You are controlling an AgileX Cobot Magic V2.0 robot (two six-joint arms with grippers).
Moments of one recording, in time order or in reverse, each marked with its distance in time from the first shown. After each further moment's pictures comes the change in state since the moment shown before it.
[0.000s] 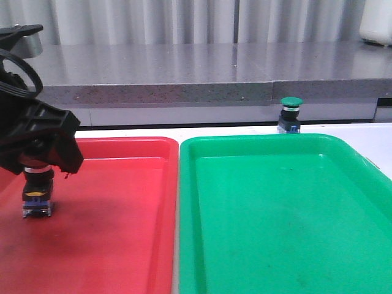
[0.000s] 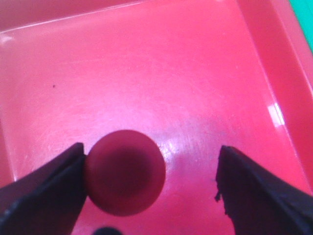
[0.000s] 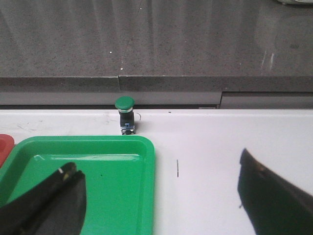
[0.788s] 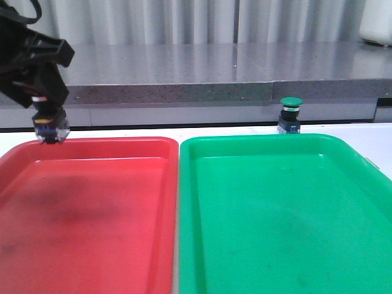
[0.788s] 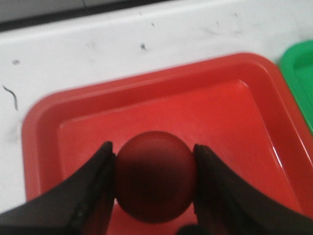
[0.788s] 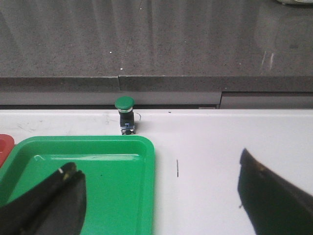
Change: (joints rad) left arm 0.082 -0.009 -0.168 0.051 0.077 0.026; right arm 0.000 0.000 0.000 0.000 0.000 0.000
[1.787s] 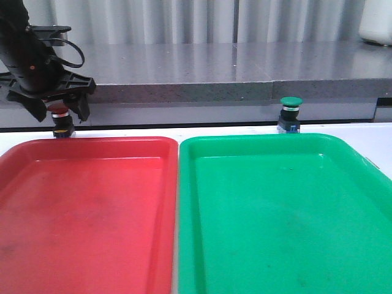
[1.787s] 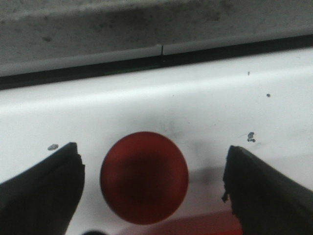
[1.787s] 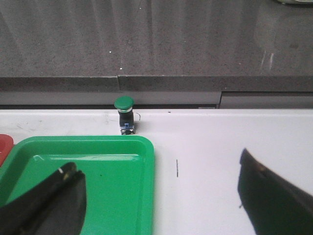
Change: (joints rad) left arm 0.176 0.597 -0.638 0.047 0.162 0.000; right arm 0.000 0.000 0.000 0.000 0.000 0.000
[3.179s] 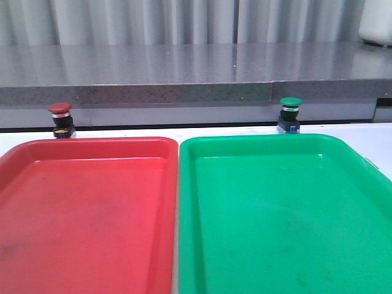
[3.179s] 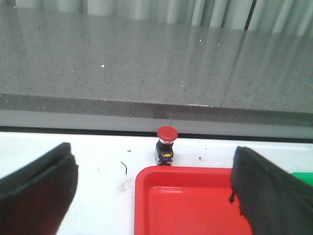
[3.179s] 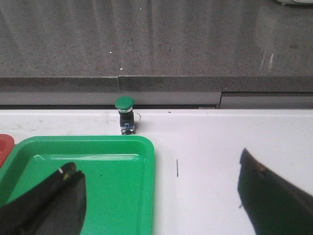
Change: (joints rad) left arm 0.070 -1.410 1.063 -0.007 -0.383 -0.086; right arm 0.000 0.000 0.000 0.000 0.000 0.000
